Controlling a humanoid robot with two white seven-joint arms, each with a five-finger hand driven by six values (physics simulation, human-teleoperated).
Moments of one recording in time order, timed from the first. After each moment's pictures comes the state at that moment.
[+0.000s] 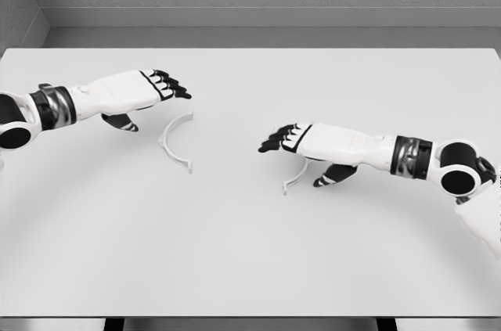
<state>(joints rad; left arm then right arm) -0.71 0.68 -0.69 -1.26 -0.62 -0.61 -0.33 -0.43 -0.56 0.51 -1.50 0.32 -0.61 0.61</state>
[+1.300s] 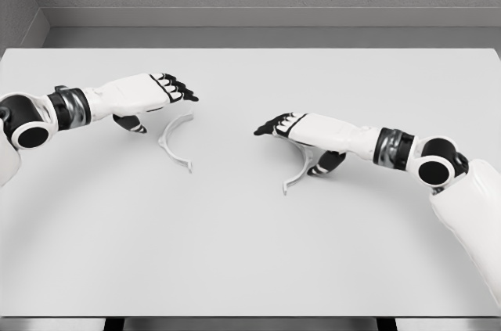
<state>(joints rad) -0.73 0.62 -0.70 -1.19 -0.67 -0.61 -0.33 -0.47 -0.42 0.44 -1.34 0.42 -0.61 0.61</state>
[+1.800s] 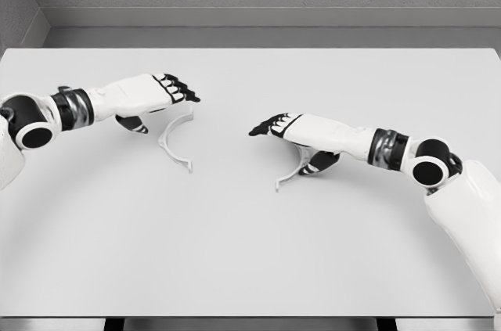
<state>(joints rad) -0.73 0.60 -0.70 -1.18 -0.70 -0.61 -0.33 -0.47 -0.39 0.44 -1.33 0.42 -0.61 0.61</state>
